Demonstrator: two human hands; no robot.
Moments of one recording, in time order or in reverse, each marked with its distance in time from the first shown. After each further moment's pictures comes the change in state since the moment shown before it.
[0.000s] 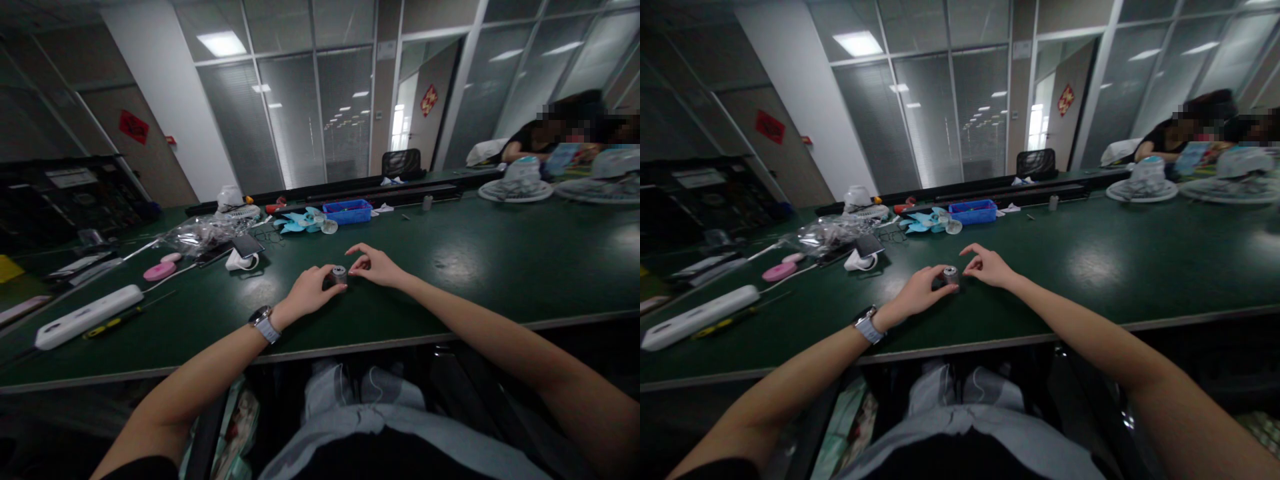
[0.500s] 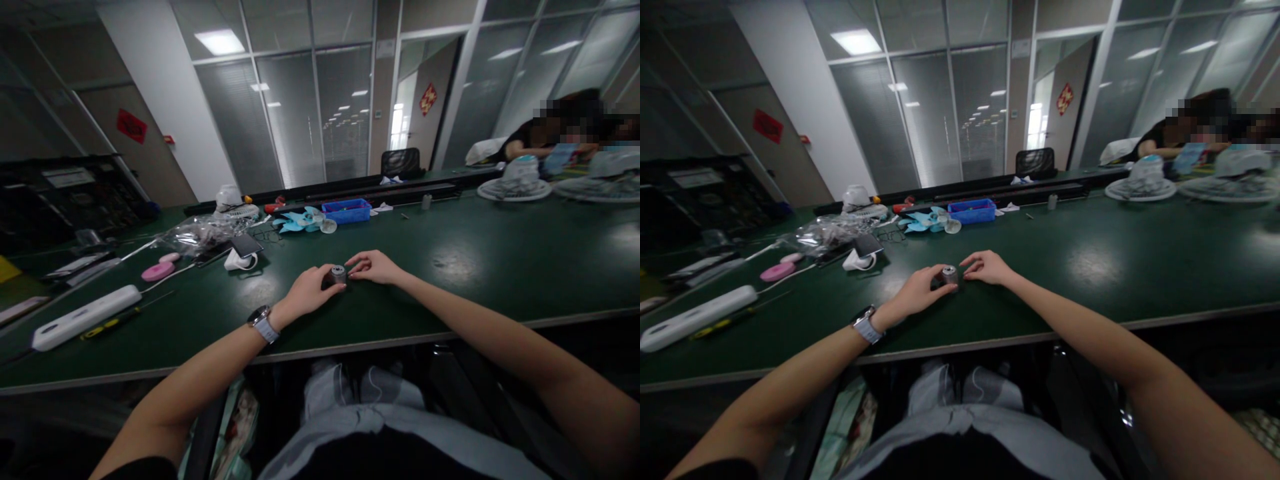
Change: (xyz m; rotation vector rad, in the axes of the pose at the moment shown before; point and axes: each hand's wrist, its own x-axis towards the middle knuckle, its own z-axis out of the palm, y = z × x) left_hand 0.001 -0.001 0.001 -0.056 -0.016 -0.007; right_hand 0.005 0.006 0.001 0.164 -0.047 0.265
